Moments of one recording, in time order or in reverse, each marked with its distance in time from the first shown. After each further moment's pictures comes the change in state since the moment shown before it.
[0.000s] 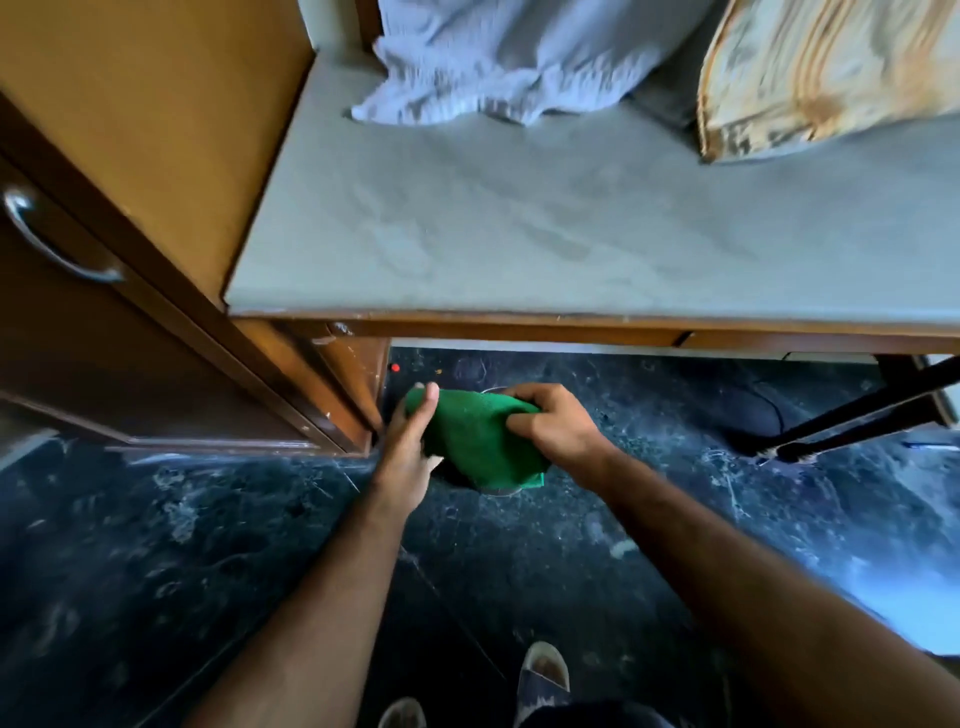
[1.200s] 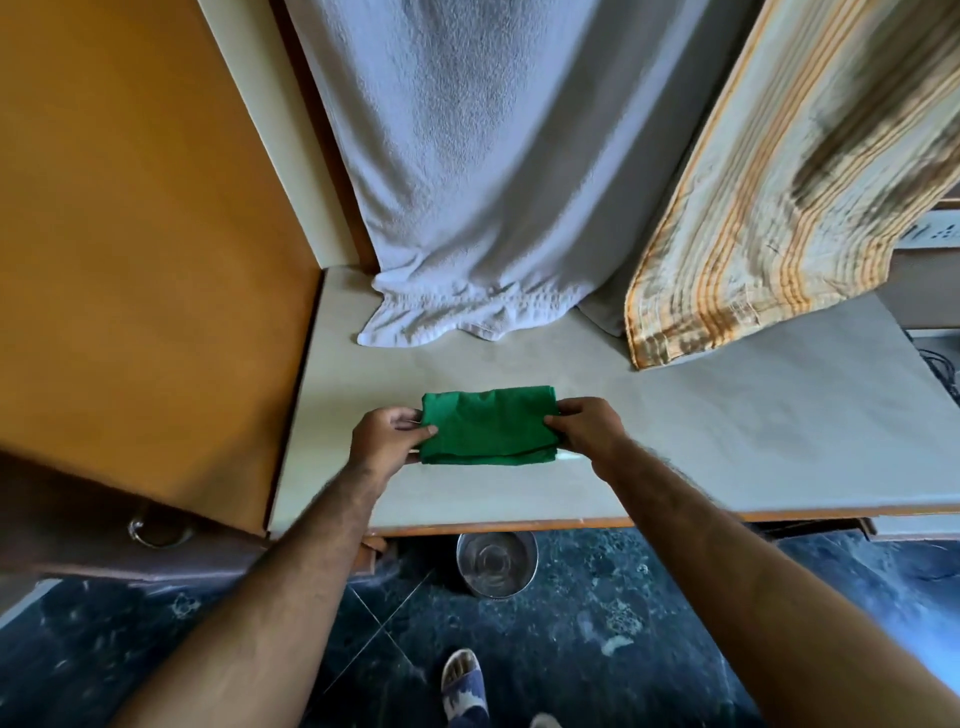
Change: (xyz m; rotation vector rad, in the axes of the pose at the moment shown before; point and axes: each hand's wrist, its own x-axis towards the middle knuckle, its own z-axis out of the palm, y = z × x) left_hand 0.054 0.290 0.136 0.669 0.102 0.106; right_hand 0.102 -0.189 -0.179 0.286 0.349 0.295
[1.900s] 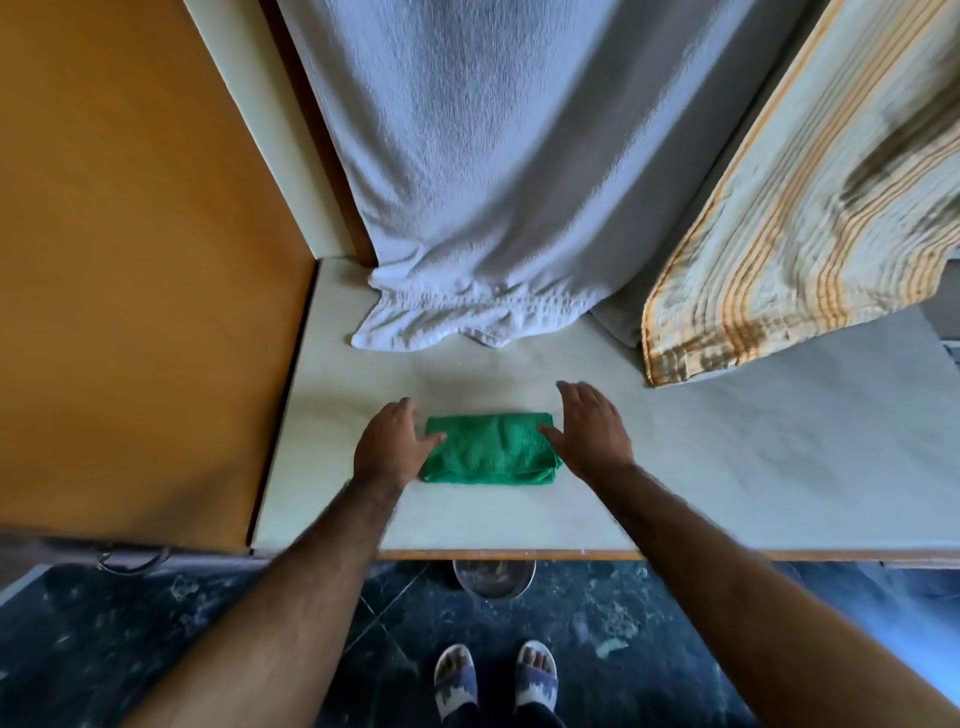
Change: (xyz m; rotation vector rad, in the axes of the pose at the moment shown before) left_hand 0.041 0.004 0.024 0.852 0.129 0.249; right_hand 0.046 -0.004 0.006 -1.056 0.078 -0.524
